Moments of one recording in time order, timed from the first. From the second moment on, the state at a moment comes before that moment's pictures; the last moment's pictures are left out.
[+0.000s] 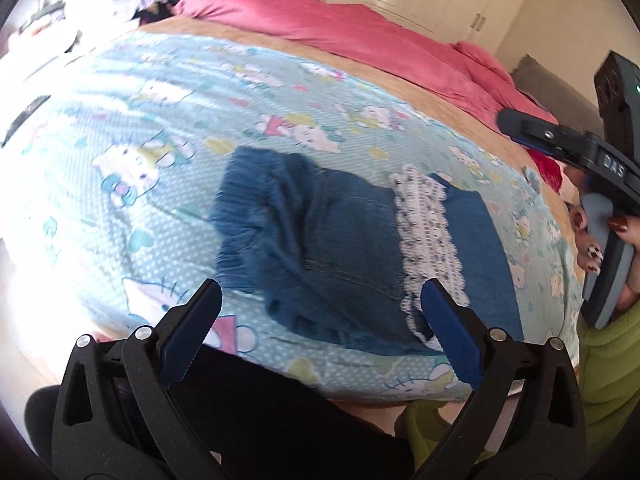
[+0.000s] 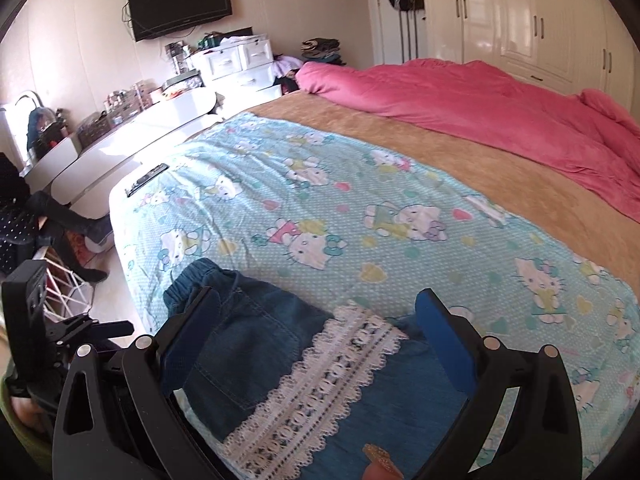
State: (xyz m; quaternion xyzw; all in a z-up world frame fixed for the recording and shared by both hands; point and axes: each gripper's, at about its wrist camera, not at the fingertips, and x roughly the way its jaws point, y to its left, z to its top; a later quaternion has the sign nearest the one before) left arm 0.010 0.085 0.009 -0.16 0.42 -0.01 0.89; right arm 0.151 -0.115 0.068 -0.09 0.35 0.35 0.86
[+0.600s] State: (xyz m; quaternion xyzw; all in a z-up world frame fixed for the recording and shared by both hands) left arm 0.027 0.112 -0.040 -0.28 0.43 -0.06 0.86; right arm 0.185 0.033 -0.010 -0.20 0.46 0.47 0.73
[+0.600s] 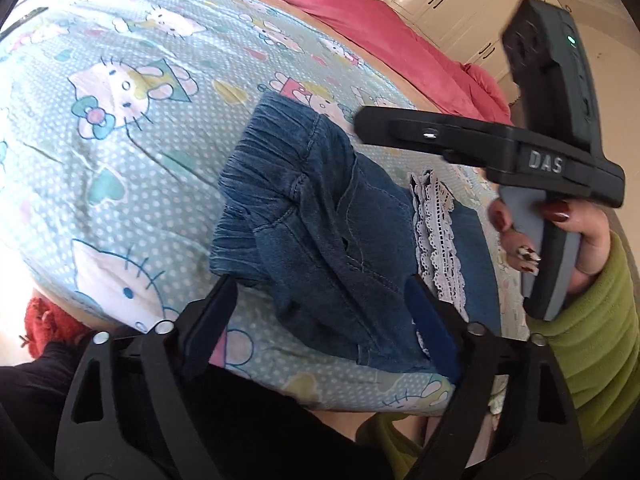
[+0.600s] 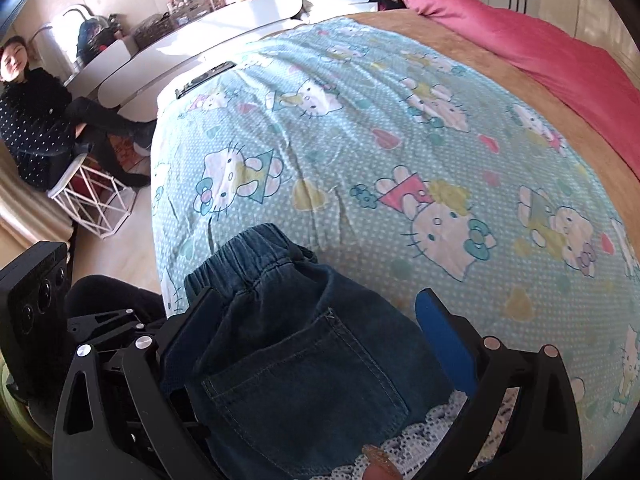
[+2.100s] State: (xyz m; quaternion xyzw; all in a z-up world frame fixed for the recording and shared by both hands) left arm 0.038 -0.059 -0.020 -0.11 0.44 -0.30 0.84; right arm 0.195 -0.235 -0.019 0.05 0.46 0.44 0.76
